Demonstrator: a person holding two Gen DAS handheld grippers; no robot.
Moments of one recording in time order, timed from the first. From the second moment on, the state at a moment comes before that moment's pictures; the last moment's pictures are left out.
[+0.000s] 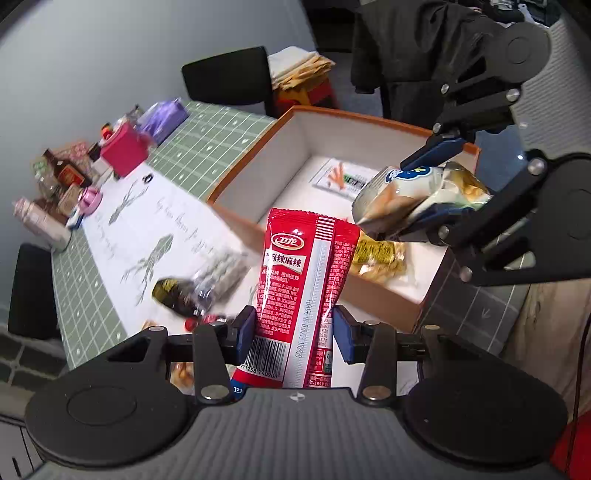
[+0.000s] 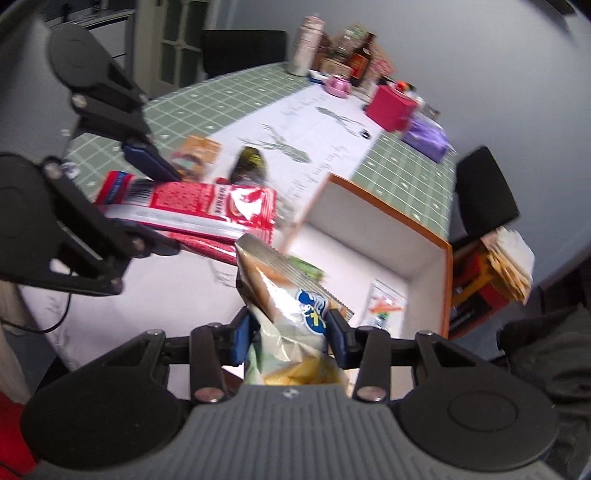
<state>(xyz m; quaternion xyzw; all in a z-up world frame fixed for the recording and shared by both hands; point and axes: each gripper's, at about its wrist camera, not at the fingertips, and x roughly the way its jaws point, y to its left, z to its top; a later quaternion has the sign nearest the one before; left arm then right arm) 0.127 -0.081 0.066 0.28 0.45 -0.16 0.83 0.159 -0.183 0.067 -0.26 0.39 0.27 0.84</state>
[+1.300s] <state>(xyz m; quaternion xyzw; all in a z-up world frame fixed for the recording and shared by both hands) 0.286 -0.138 -0.055 0.39 0.45 -0.18 0.78 0.293 -0.217 -0.049 -0.21 0.47 0.28 0.81</state>
